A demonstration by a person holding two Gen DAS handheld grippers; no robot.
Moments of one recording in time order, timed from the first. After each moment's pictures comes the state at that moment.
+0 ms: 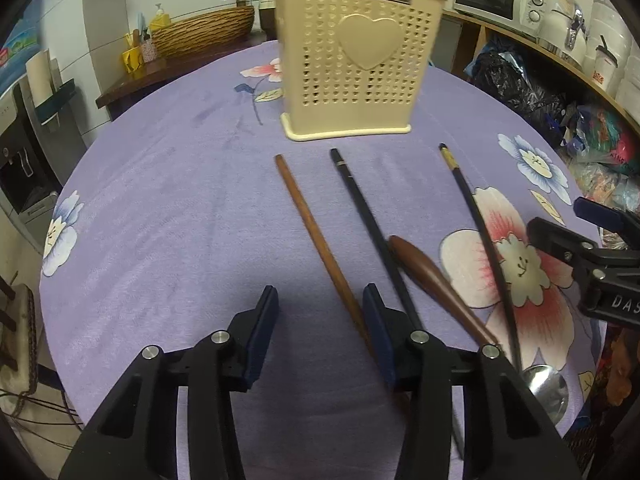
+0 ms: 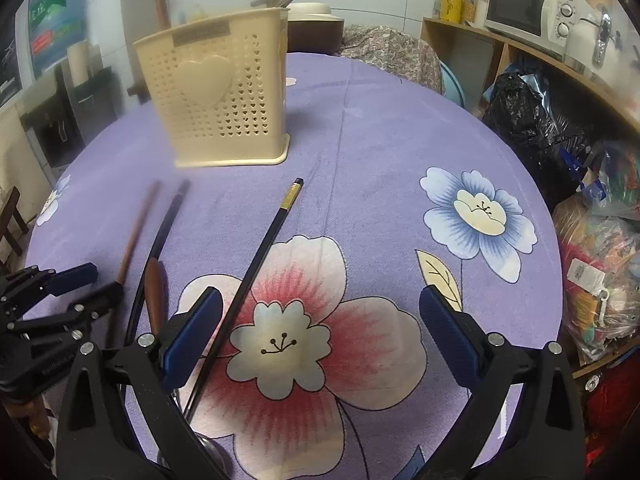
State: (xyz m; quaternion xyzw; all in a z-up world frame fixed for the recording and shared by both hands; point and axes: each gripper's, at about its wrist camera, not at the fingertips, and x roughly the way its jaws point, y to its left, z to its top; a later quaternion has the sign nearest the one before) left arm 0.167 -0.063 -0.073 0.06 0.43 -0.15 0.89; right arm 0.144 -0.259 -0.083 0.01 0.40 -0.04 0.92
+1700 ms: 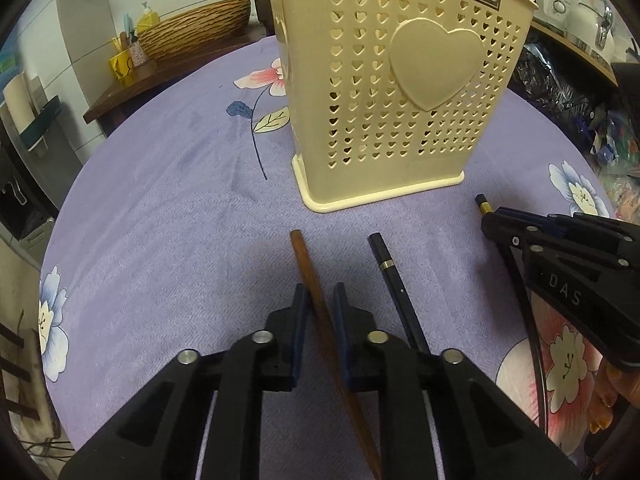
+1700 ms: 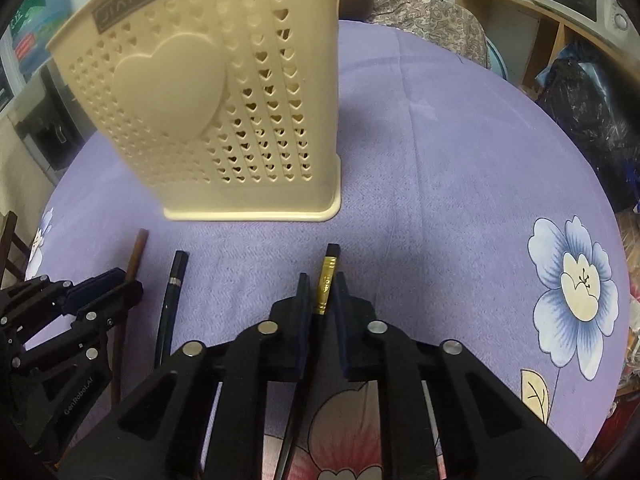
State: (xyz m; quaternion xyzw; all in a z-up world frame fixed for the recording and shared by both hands) left arm 0.251 -0.082 -0.067 0.10 0.45 -0.14 0.88; right arm 0.264 -0.230 -0.102 0.03 0.46 0.01 0.89
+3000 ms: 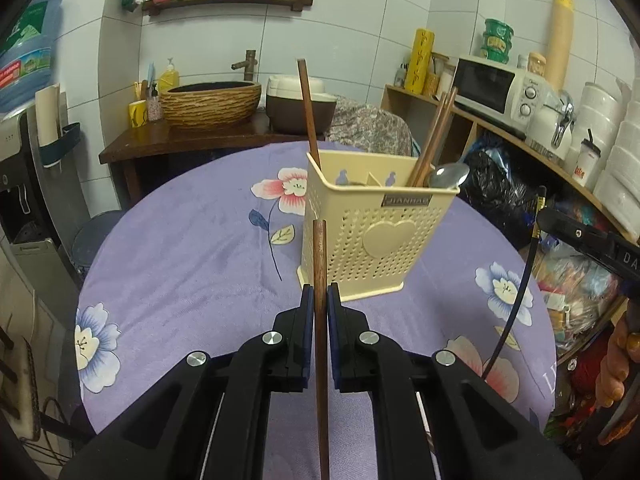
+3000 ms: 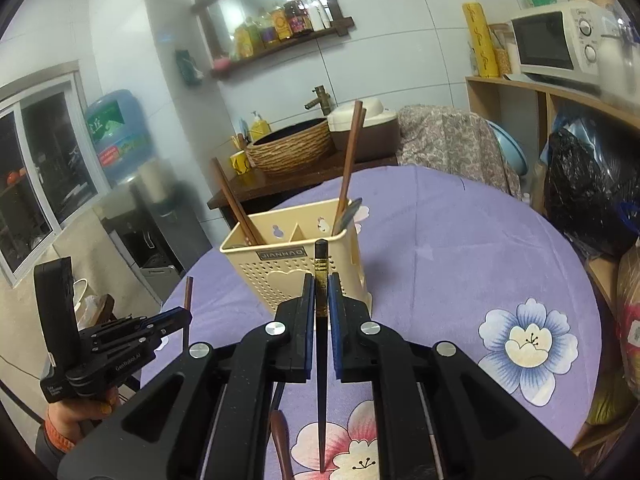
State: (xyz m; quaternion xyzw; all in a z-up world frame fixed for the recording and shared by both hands) left arm 0.209 -0.037 0.035 -0.01 0.32 -0.18 0.93; right arm 0.168 -0.281 0.047 0.13 0.25 0.11 0.95
